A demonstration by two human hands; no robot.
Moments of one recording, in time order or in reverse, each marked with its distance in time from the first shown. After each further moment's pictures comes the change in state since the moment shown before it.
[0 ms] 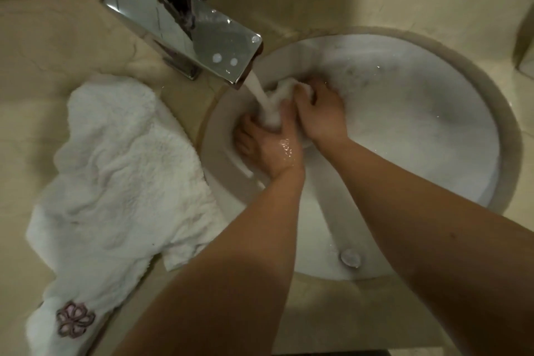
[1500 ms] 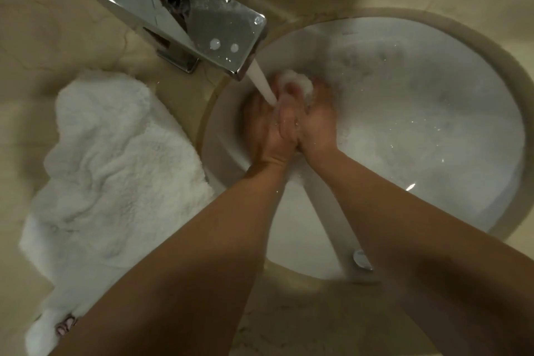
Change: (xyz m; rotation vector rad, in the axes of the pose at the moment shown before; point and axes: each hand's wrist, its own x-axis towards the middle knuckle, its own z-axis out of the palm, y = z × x) left_hand 0.038 -0.031 0.000 -0.037 -0.460 0.479; right_hand -0.026 -0.007 0.026 0.220 0.082 0.038
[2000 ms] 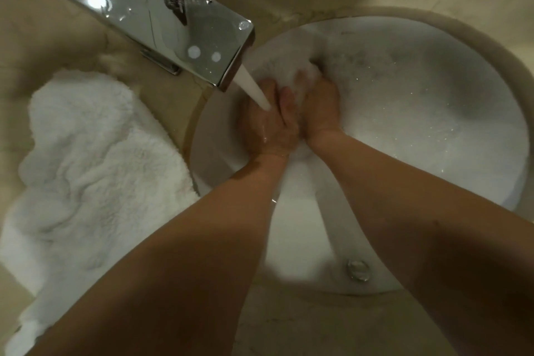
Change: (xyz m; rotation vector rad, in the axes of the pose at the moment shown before) left_hand 0.016 0.013 0.007 0.284 0.181 0.093; right_hand 0.050 0.010 -0.004 -0.476 -0.133 -0.149
